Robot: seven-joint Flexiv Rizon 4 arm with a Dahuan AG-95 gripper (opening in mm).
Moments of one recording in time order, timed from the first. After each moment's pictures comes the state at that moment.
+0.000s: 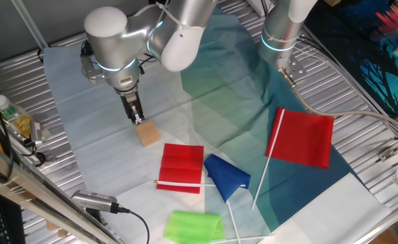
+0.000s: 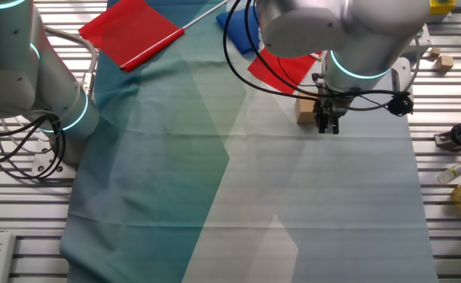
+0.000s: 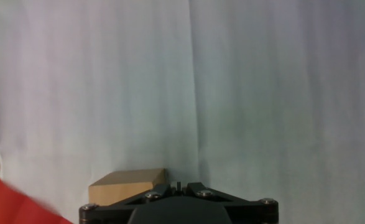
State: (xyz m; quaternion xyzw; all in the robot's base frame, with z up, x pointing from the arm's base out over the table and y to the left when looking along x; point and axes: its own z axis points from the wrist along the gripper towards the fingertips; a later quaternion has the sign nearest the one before) arm 0.571 0.017 0.044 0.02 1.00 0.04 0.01
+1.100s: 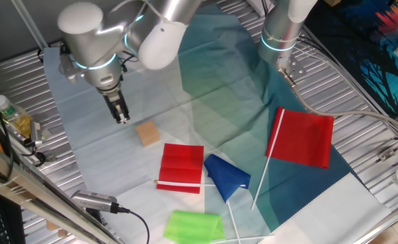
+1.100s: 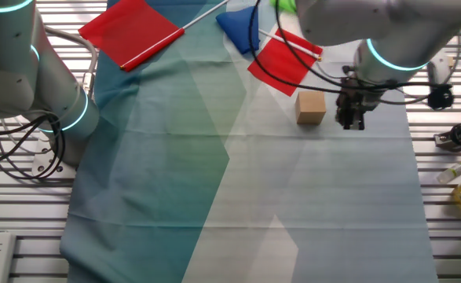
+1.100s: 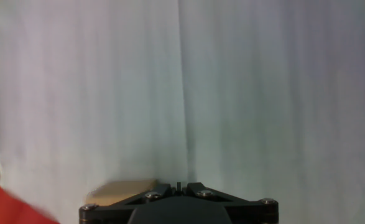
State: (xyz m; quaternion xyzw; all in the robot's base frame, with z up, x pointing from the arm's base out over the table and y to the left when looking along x) arm 0.618 0.017 0.075 0.02 1.00 0.04 0.00
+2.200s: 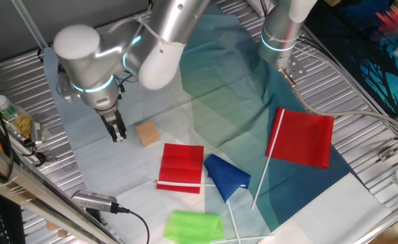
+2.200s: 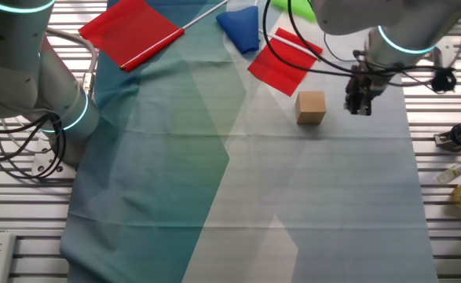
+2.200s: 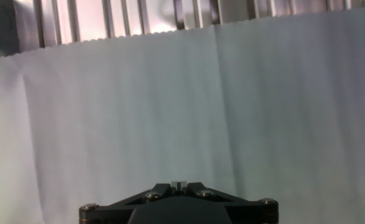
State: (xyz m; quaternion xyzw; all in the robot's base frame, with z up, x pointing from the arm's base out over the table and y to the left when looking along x) arm 0.640 0.064 0.048 0.05 1.00 0.04 0.00
